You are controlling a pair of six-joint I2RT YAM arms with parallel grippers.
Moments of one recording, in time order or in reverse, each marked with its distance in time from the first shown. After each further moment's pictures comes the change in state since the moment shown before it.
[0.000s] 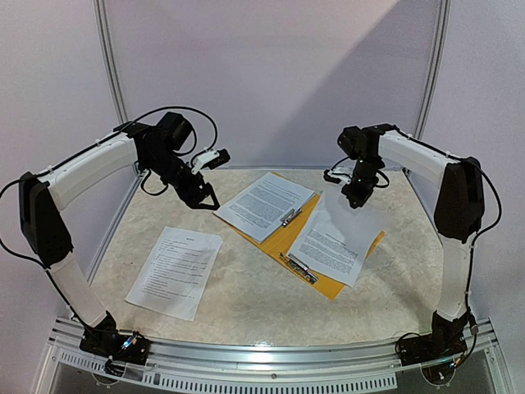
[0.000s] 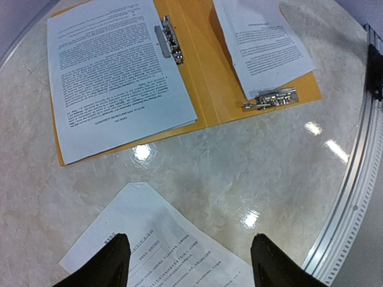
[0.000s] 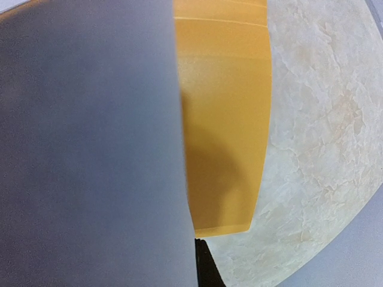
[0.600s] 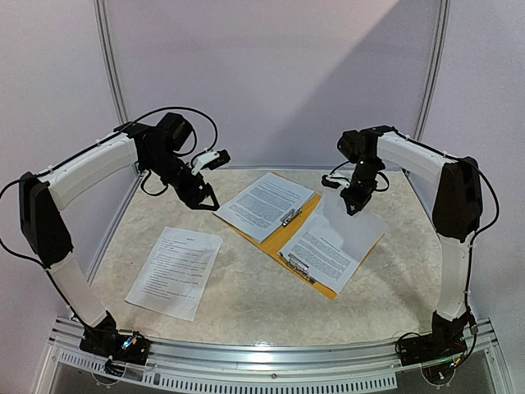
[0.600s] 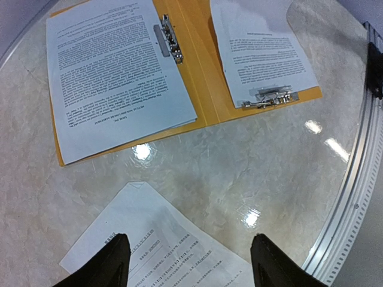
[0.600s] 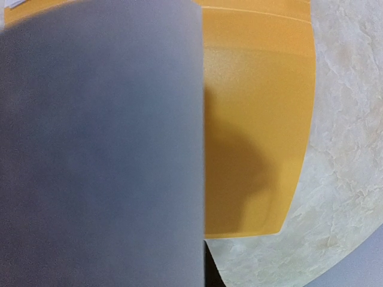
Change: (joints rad) left arm 0.000 0.000 -0.004 0.000 0.000 0.009; right arm -0.005 0.019 0.003 -0.053 -0.113 0.004
